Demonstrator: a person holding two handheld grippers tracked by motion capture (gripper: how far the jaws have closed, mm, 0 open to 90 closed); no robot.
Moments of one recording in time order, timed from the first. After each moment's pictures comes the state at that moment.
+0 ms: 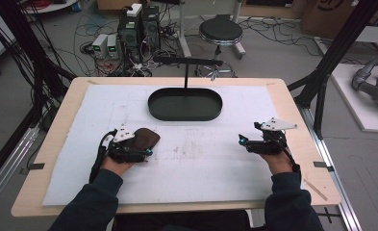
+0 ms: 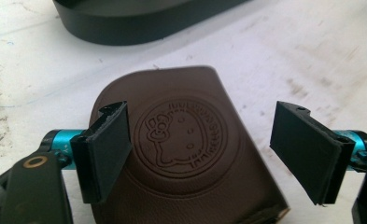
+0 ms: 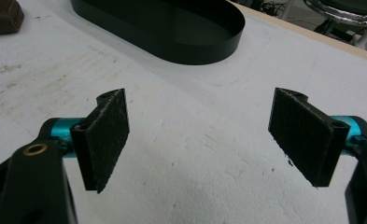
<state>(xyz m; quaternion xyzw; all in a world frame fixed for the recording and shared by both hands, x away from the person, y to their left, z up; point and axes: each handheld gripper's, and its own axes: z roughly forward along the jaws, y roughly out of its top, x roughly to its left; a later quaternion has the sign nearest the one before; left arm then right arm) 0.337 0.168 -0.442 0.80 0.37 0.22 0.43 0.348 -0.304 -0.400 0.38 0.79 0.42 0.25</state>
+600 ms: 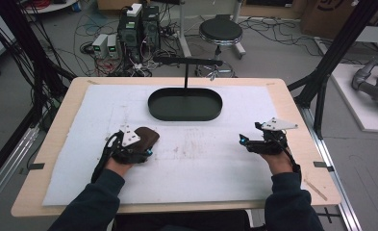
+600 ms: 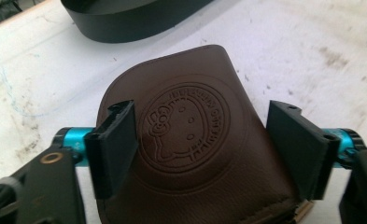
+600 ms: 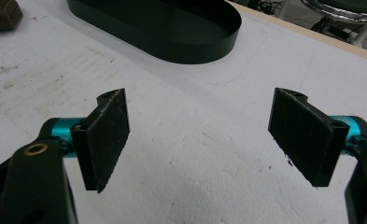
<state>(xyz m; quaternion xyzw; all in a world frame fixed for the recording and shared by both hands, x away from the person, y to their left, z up) 0.337 0.166 -0.443 0.80 0.36 0.25 0.40 0.348 -0.305 -0.399 0.38 0.79 0.42 0.25</state>
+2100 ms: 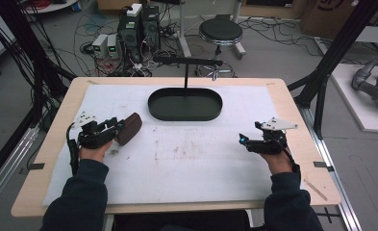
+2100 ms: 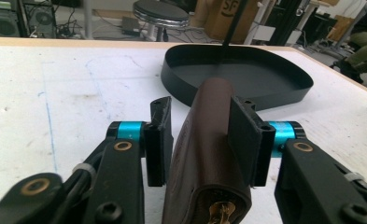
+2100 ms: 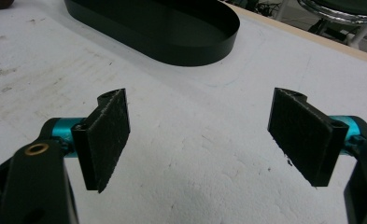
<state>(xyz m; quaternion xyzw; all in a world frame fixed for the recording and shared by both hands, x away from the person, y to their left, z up) 0.355 0.249 -0.418 0.64 0.48 0.21 0.56 0.348 -0.304 -0.398 0.39 0.78 0.42 0.26</state>
